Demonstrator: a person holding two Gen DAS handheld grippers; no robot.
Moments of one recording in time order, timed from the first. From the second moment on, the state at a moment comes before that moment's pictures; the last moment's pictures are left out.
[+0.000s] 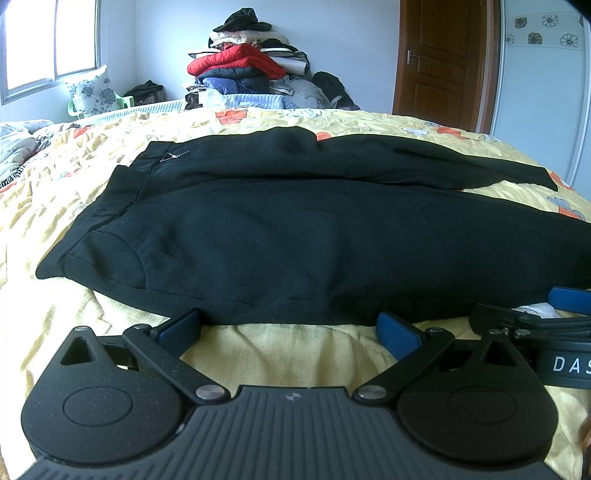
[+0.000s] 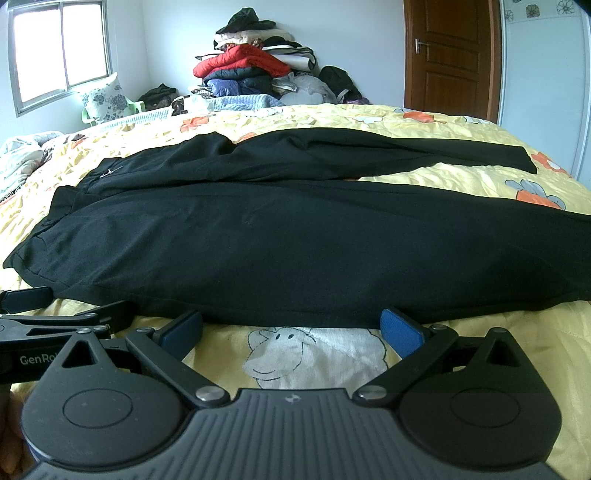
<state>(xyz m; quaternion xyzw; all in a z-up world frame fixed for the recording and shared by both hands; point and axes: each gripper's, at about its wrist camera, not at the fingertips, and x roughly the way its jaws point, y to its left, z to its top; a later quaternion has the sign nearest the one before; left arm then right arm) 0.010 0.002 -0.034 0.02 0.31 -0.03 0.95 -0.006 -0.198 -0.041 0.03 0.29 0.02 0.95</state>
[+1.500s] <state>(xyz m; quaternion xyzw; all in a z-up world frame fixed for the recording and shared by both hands) 0.052 0.100 -0.018 -0.03 0.30 0.05 0.95 0.348 -0.128 0.035 -0.09 0.33 0.34 0.88</state>
